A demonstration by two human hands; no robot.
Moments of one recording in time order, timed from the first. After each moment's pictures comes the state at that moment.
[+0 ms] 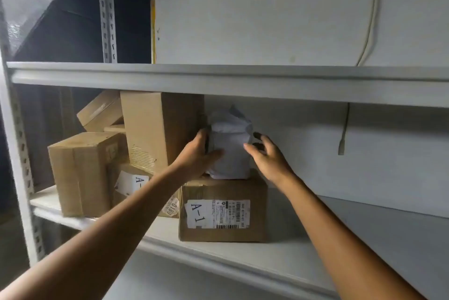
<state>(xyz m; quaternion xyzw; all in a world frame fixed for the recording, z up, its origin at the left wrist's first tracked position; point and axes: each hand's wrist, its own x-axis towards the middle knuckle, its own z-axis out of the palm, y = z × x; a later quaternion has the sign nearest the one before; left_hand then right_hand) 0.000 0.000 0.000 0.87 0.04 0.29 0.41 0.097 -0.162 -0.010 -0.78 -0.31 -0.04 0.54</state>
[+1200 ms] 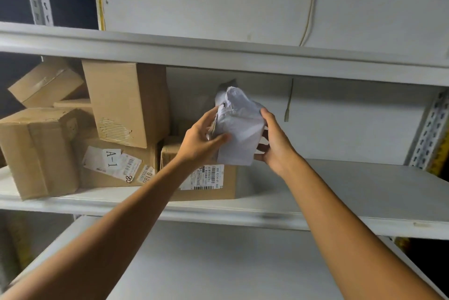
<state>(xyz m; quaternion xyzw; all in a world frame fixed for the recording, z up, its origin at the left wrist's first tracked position) -0.039 -0.058 -0.029 0.77 -0.16 0.28 0.55 0.000 -0.227 -0.009 -0.65 -0.10 0.03 0.75</state>
